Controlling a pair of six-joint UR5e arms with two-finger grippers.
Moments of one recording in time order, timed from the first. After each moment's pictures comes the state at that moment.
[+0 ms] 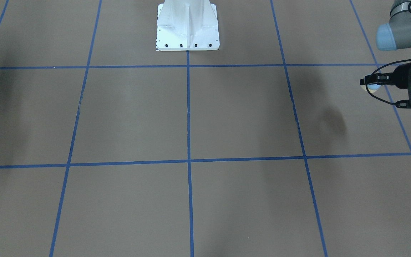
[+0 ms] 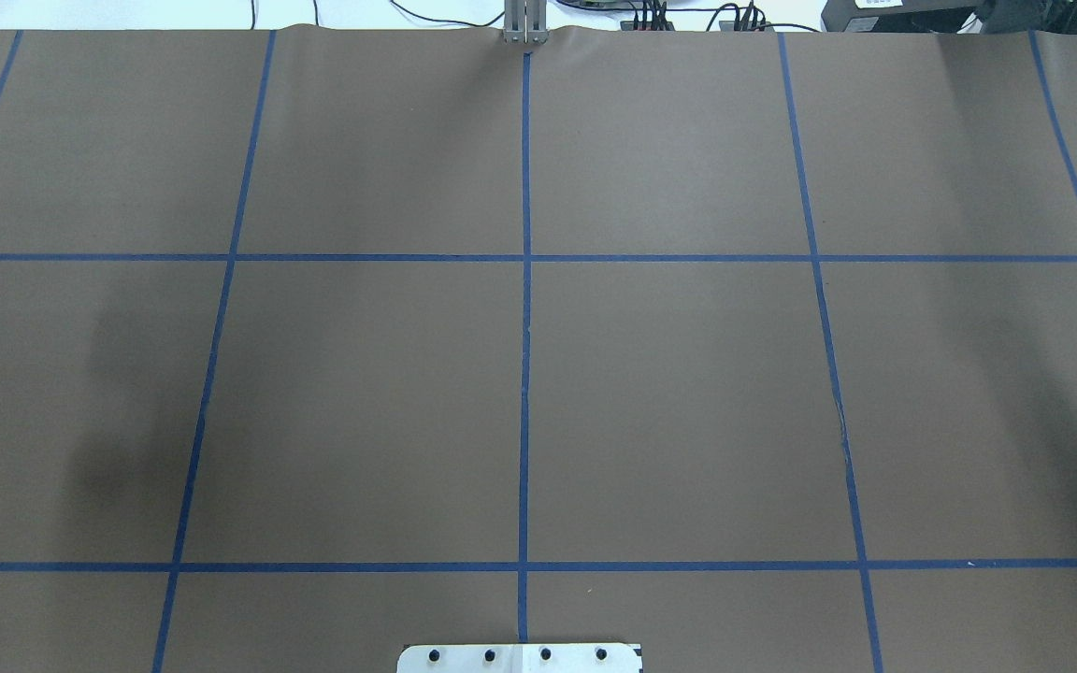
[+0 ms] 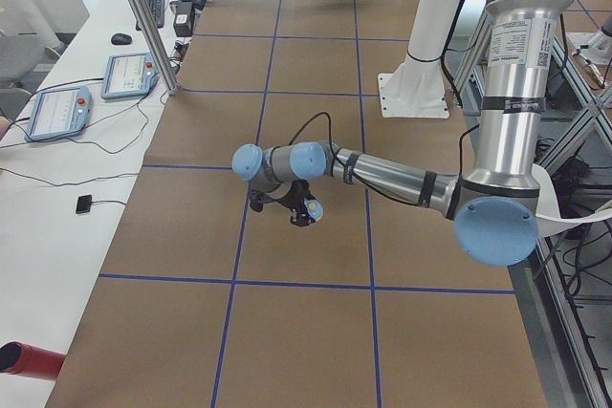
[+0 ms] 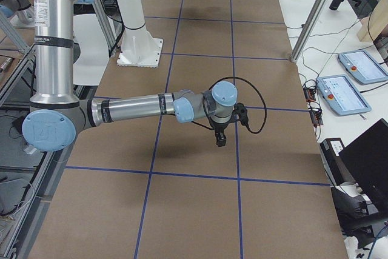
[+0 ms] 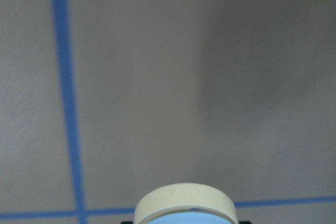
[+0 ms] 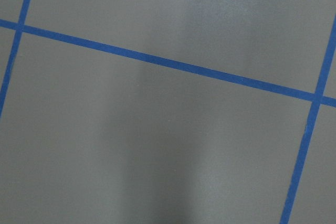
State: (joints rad) left arm -1.16 -1.68 -1.73 -1.12 -2.57 -0.11; right arm 1.35 -1.62 1.76 -1.44 2.40 0.10
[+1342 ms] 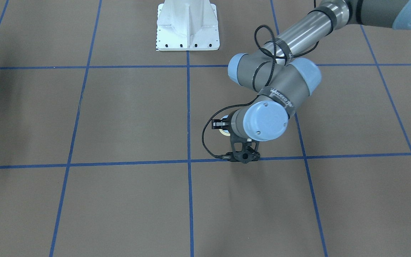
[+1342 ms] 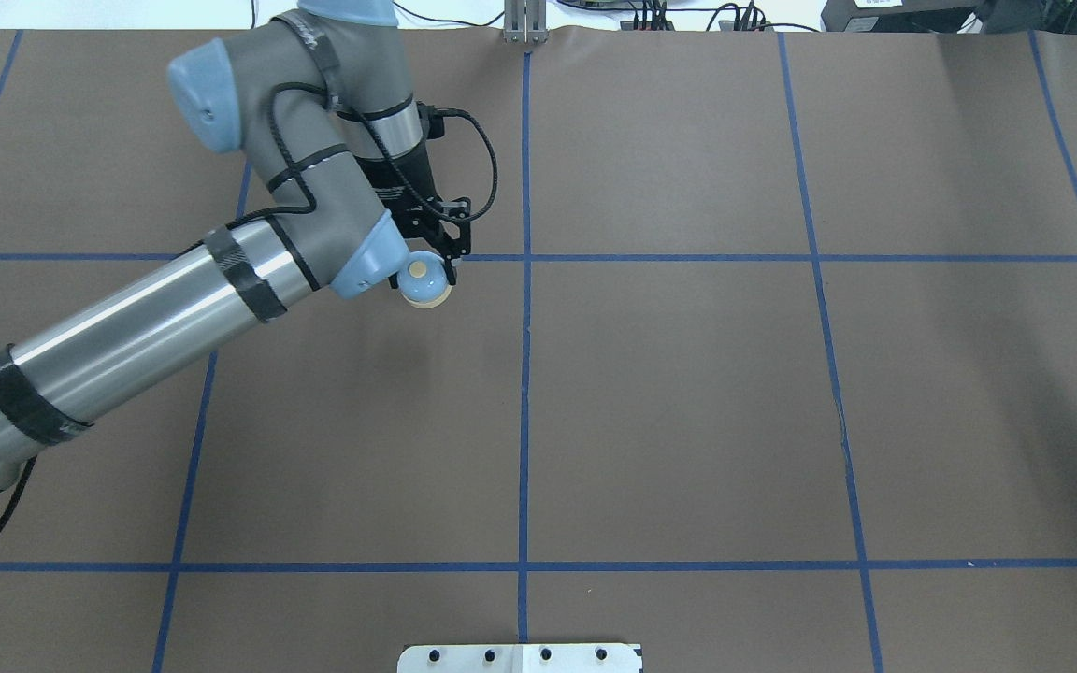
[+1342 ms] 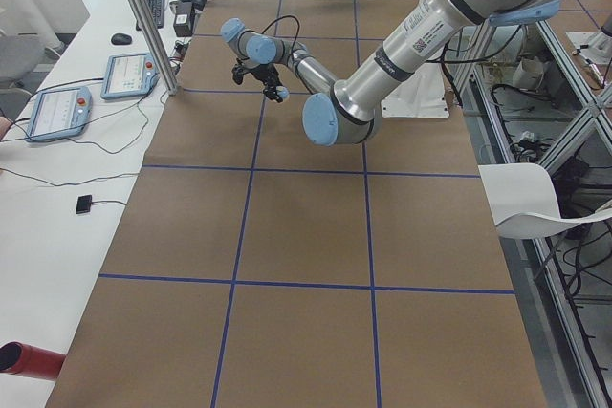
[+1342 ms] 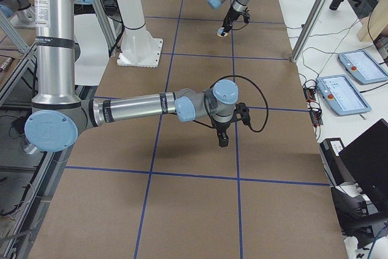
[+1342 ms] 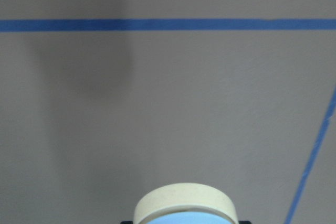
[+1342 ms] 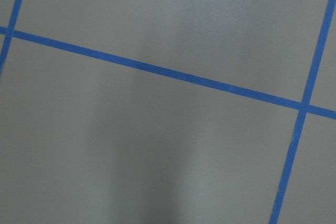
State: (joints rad) left arm -0.78 -2.54 -1.15 -1.42 -2.46 -0.83; right arm 1.35 -1.61 1.76 -1.44 2.36 0.11
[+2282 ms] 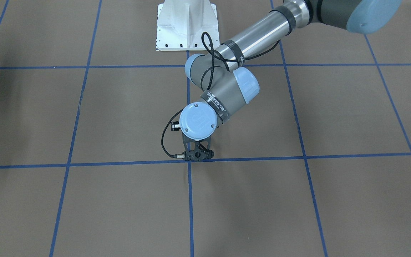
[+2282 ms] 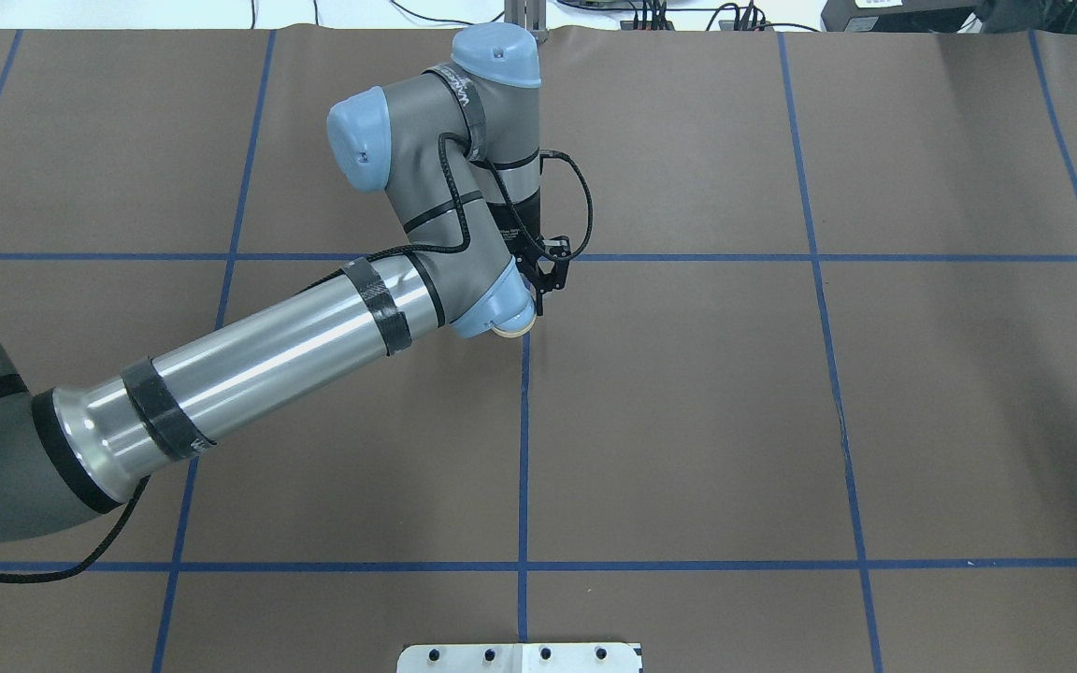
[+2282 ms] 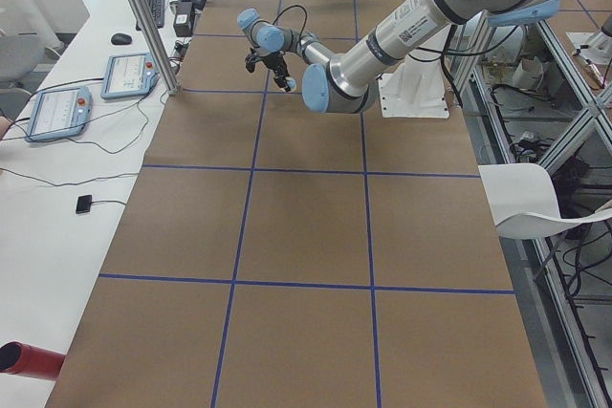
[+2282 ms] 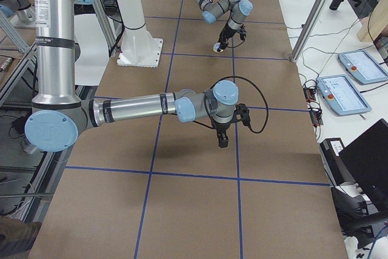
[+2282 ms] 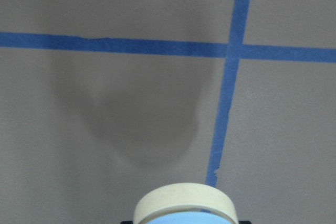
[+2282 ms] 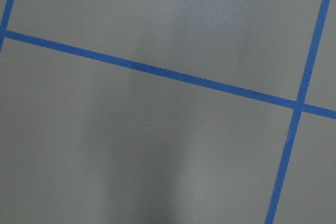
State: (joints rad) left arm -0.67 -2.71 -0.93 -1.51 -2.37 -0.96; right arm 1.34 -1.61 1.75 -1.45 2.36 0.11
